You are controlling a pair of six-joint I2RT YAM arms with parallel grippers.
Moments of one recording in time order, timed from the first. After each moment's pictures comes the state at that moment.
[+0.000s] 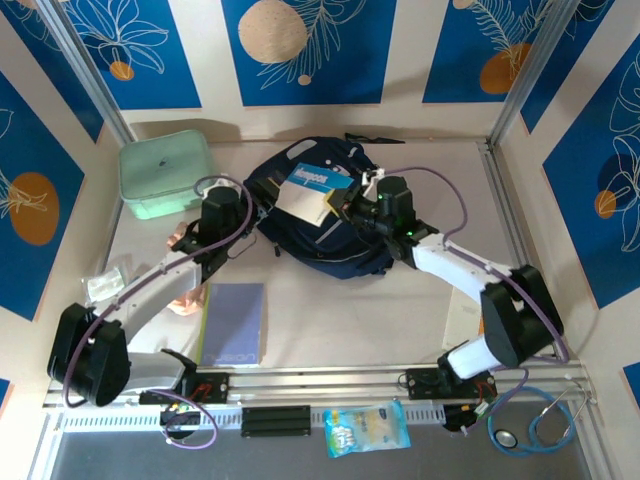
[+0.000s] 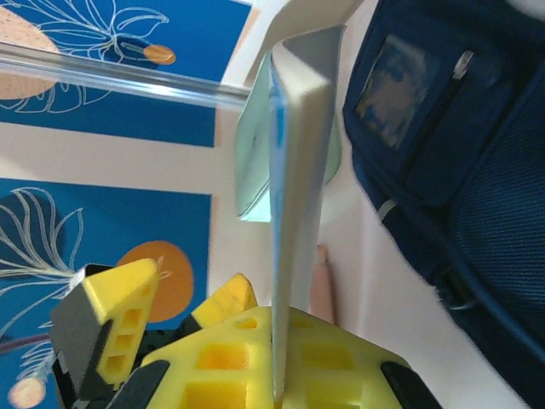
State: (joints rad) left arm -0.47 1.30 0.87 0.06 -0.03 -1.06; right arm 0.49 1.44 0.90 0.25 -0.36 1.18
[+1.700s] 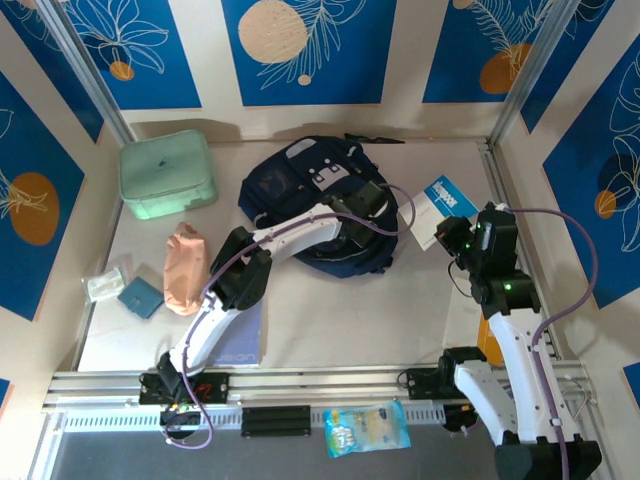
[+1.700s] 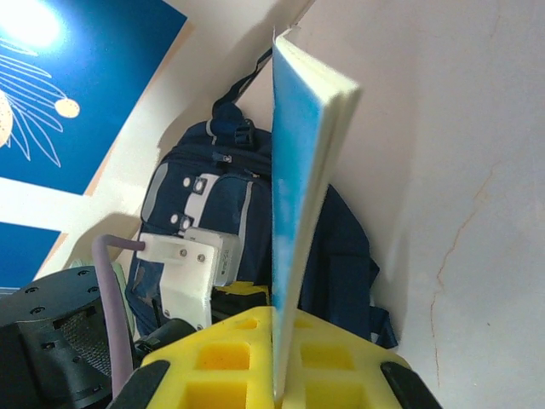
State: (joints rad) left arm -0.88 2.35 2.06 -0.76 -0.26 -0.03; right arm 0.04 0.74 0.82 -0.60 -0.08 0.89
